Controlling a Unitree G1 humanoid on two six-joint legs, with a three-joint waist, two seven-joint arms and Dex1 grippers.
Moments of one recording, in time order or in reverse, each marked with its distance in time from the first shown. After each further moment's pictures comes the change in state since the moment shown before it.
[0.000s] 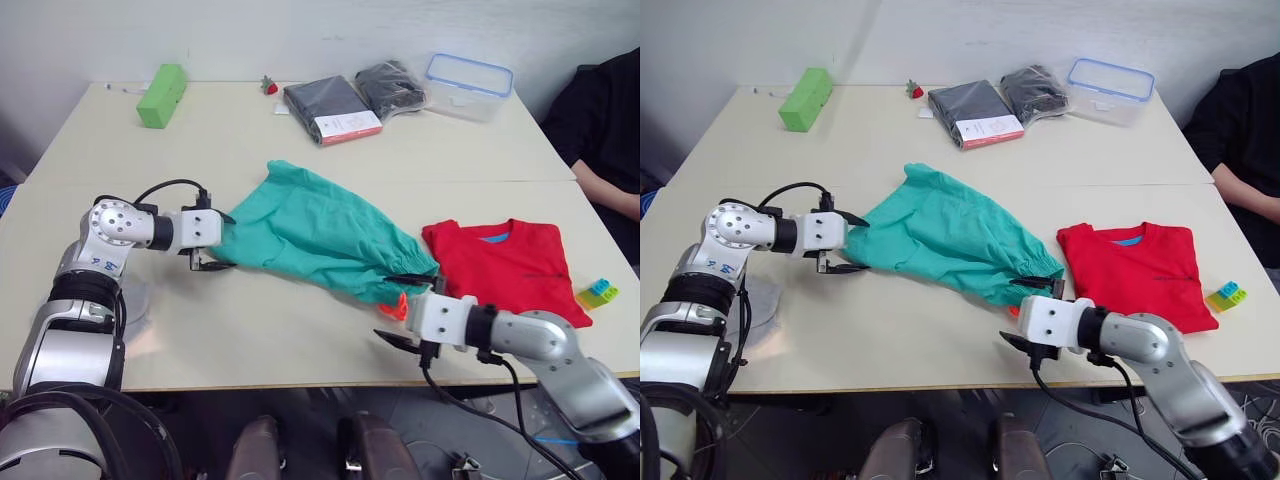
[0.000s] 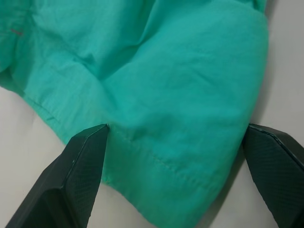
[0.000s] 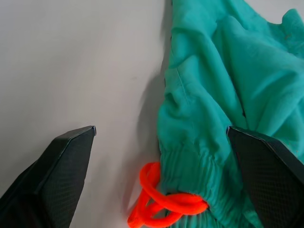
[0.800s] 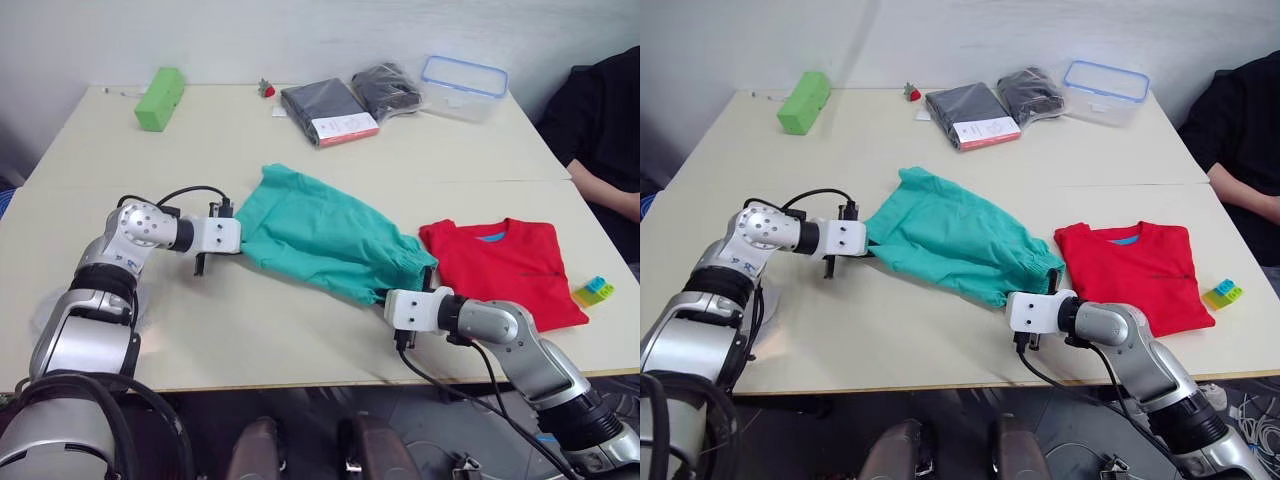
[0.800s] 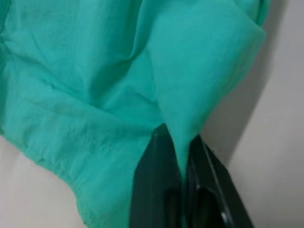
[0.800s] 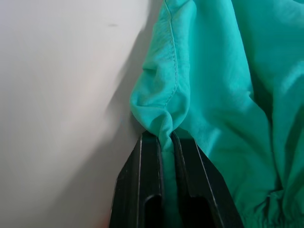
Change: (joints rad) left arm 0.131 0.025 -0.016 -0.141 -0.105 0.068 -0.112; right arm -0.089 0.015 0.023 0.223 -0.063 -0.255 0.065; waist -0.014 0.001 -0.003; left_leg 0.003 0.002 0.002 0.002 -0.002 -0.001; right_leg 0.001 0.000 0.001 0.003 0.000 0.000
